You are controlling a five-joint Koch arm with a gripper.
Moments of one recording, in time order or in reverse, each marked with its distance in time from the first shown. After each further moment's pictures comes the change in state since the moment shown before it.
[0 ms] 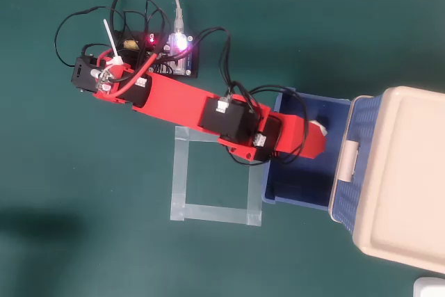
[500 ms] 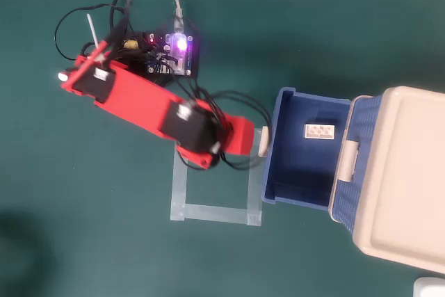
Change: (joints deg) arm 6.0 11.4 17.0 24.0 -7.4
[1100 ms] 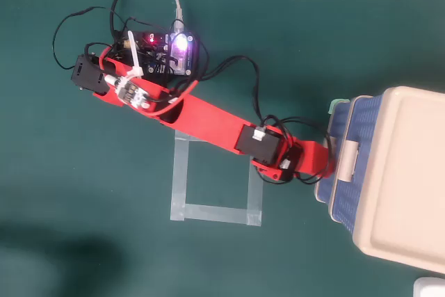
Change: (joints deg) arm -2.5 -29.9 -19.7 -39.7 -0.9
